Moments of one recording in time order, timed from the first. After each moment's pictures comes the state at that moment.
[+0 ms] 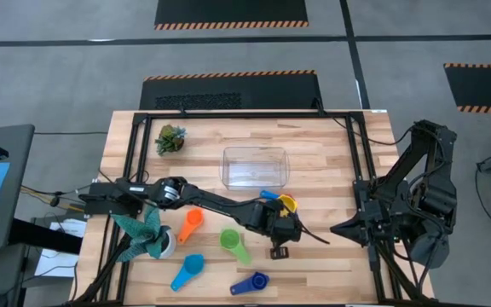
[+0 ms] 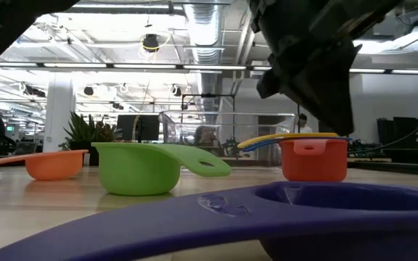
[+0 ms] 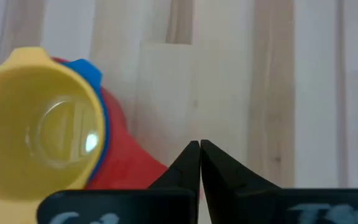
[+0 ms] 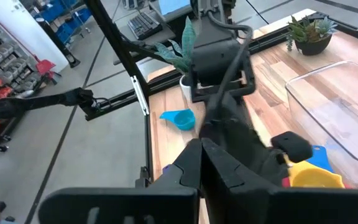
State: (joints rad) left arm -0.26 2.49 2.31 -0.90 -0.14 -0.30; right arm 1.11 1.16 1.30 -0.80 1.02 1.00
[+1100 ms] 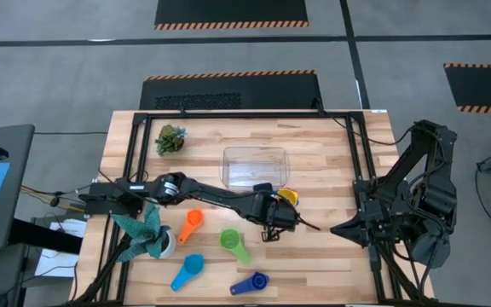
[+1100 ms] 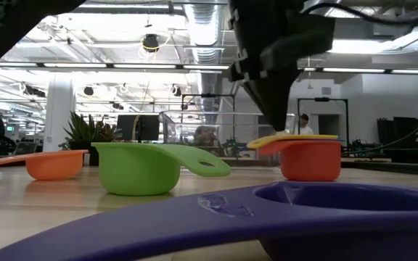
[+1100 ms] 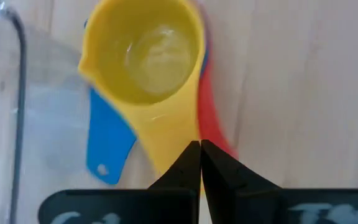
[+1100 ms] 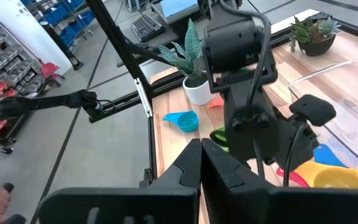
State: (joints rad) left arm -0.23 2.47 2.36 -1.18 -0.32 -0.30; right arm 1.11 1.16 1.30 -0.78 1.02 0.99
